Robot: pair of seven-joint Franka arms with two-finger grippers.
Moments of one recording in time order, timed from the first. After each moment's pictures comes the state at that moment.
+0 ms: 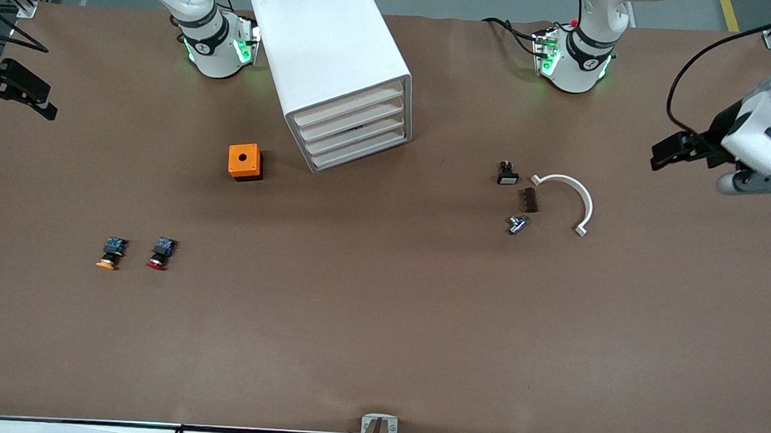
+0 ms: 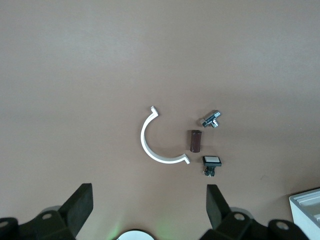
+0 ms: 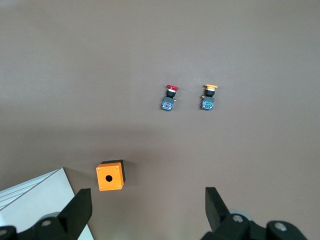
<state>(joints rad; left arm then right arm) 0.04 0.02 -0.16 -1.65 -0.01 1.55 -0.19 0.04 -0.08 -0.09 -1.56 0.02 1.51 -0.08</state>
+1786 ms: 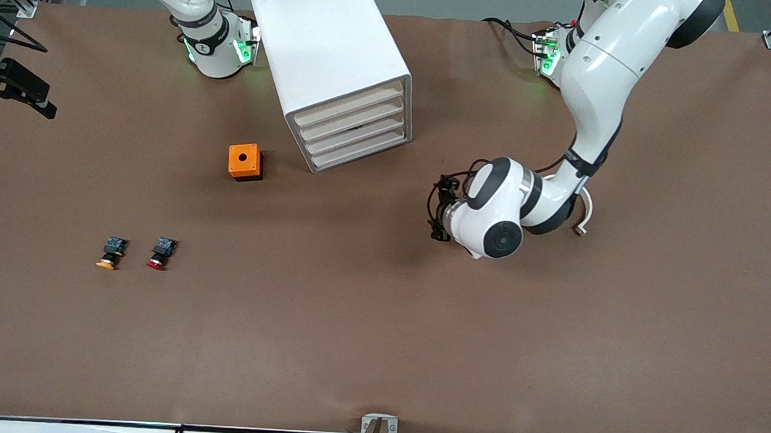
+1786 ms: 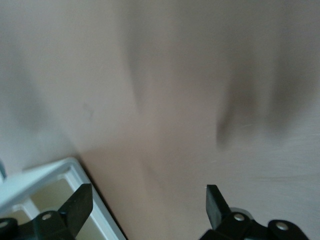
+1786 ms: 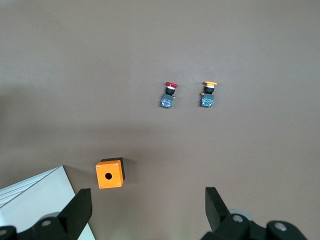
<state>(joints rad) -0.33 0.76 -0.30 -1.57 -0.38 1.95 -1.99 0.04 -0.08 -0.09 -1.57 0.02 1.50 -0.08</state>
